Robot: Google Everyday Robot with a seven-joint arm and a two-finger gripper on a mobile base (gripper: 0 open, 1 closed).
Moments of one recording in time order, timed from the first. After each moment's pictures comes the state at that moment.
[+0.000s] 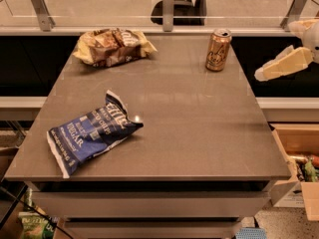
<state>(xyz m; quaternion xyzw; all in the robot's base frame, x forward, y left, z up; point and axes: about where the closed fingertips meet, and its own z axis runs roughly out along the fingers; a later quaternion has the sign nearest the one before) 0.593 -0.282 0.954 -0.42 0.78 0.10 0.45</state>
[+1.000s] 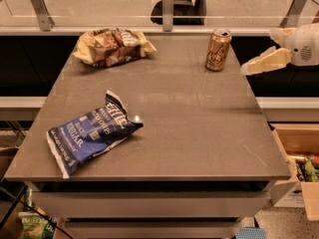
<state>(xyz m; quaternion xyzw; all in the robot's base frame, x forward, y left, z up) 0.644 -0.268 0.924 -0.39 0.76 0.18 0.49</state>
